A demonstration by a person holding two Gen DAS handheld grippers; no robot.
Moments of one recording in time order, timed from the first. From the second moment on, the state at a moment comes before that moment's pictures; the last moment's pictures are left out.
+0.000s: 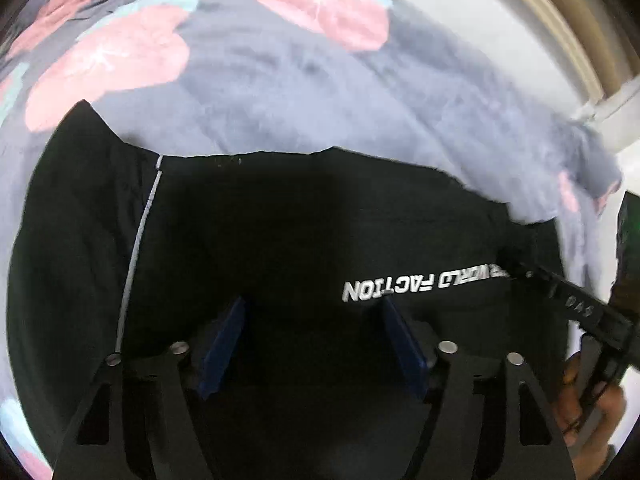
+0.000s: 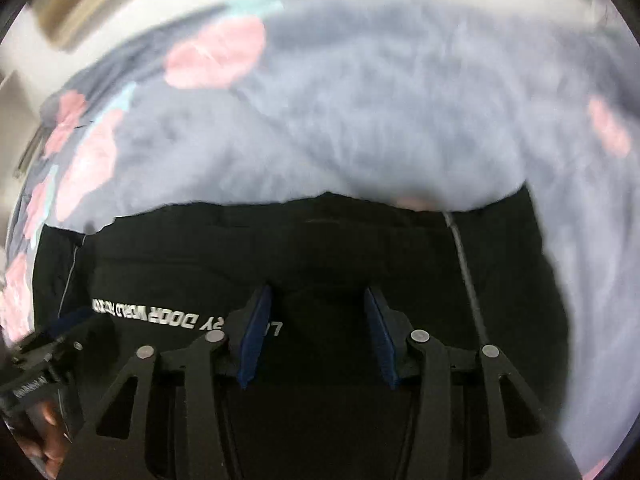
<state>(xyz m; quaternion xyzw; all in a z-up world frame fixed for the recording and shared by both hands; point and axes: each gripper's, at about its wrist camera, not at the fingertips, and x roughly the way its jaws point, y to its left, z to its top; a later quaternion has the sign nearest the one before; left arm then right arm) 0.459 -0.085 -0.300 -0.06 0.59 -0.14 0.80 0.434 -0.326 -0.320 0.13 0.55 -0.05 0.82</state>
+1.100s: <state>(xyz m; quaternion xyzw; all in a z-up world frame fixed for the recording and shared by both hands) 0.328 0.082 -0.267 -0.17 0.56 -0.09 0.81 0.232 -0.424 -0.306 0.18 0.52 -0.09 0.83</state>
